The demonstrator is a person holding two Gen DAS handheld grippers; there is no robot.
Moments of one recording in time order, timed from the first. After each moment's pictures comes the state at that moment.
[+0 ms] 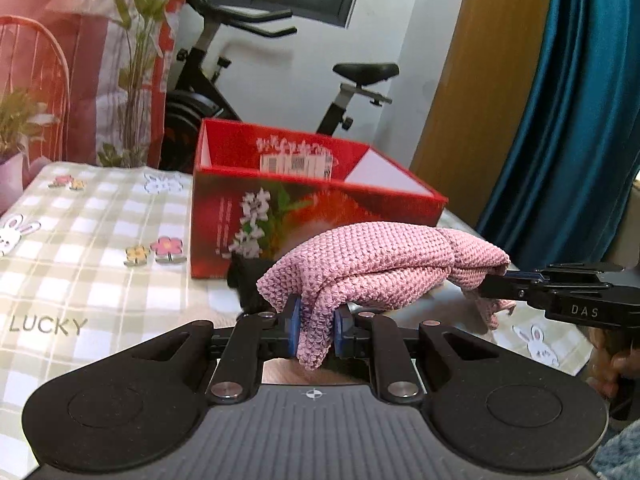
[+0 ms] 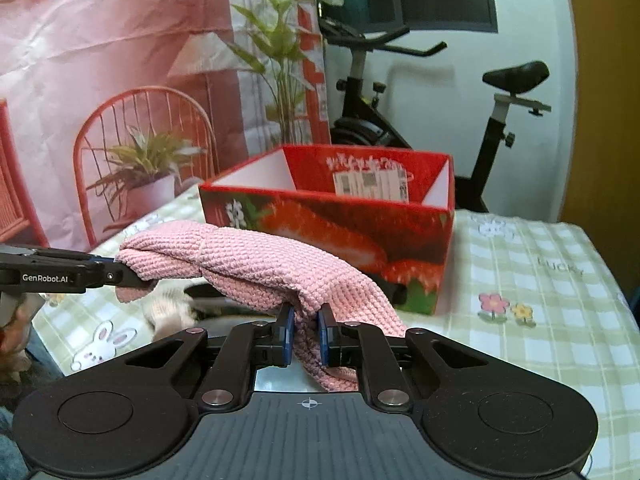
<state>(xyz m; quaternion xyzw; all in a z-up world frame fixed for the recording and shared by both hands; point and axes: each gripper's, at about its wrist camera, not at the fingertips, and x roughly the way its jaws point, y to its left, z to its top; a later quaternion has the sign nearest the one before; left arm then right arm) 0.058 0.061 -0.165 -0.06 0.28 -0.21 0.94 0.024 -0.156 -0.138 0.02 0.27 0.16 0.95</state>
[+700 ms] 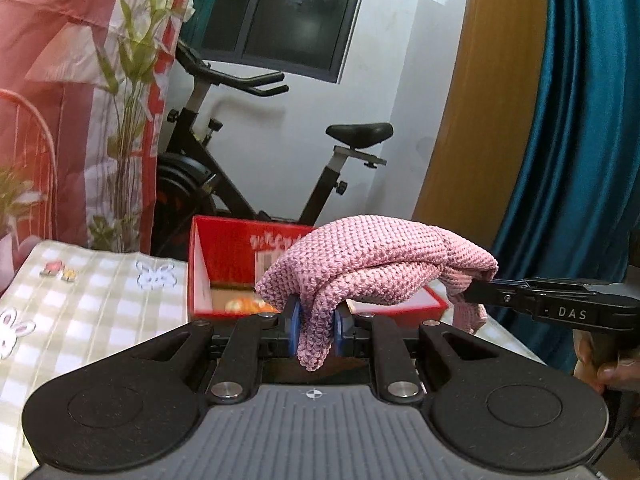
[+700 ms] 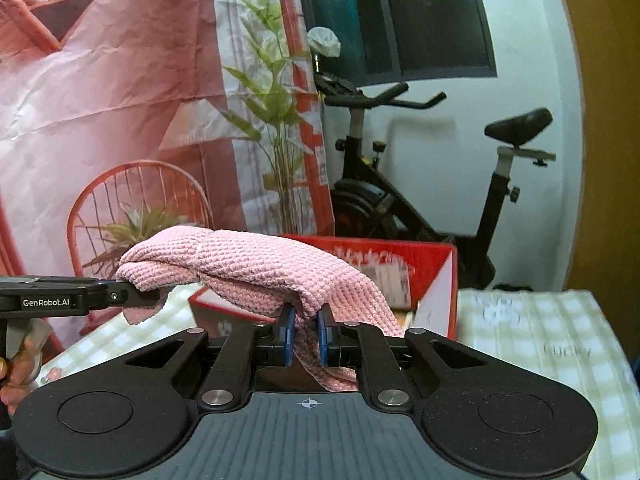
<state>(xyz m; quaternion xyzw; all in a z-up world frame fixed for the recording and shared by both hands) 0.113 0.055 -0.101 -0.06 0.20 -0.21 0.95 0.092 -0.161 -0.072 0.04 0.20 0.17 0.96</state>
